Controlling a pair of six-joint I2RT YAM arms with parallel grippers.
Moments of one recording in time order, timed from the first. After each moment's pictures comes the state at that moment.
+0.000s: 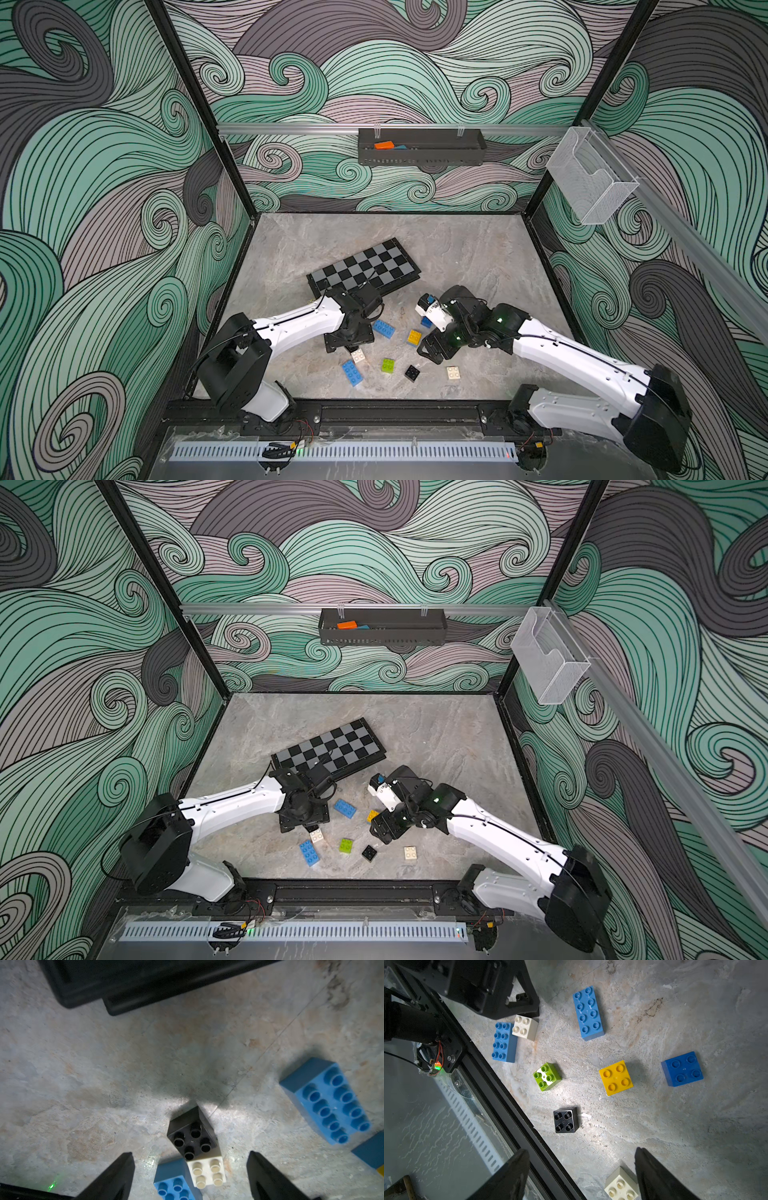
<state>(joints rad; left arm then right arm) -0.77 1.50 0.91 -0.93 -0.09 -1.03 0.80 1.14 0.83 -0.79 -0.23 0.18</state>
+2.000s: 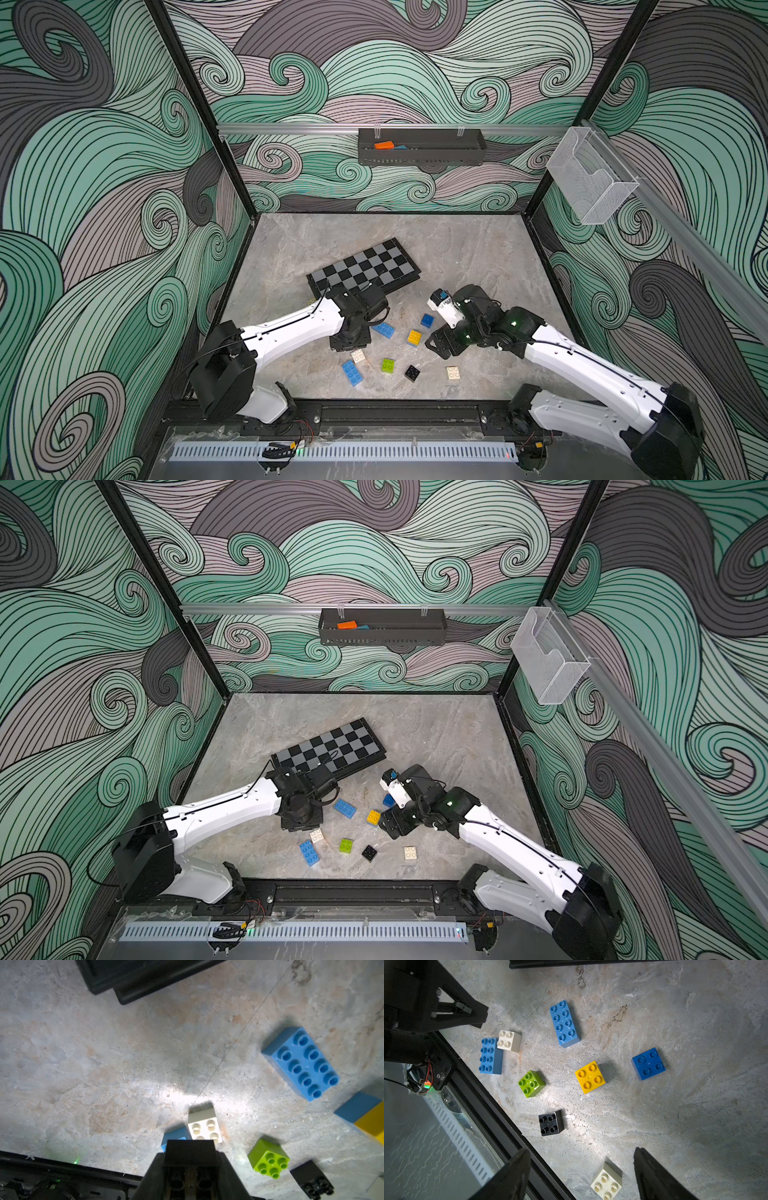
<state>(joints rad) -0.86 1.43 1.00 -1.10 -0.12 -1.04 0.73 1.05 0.79 -0.79 -0.20 0.19</state>
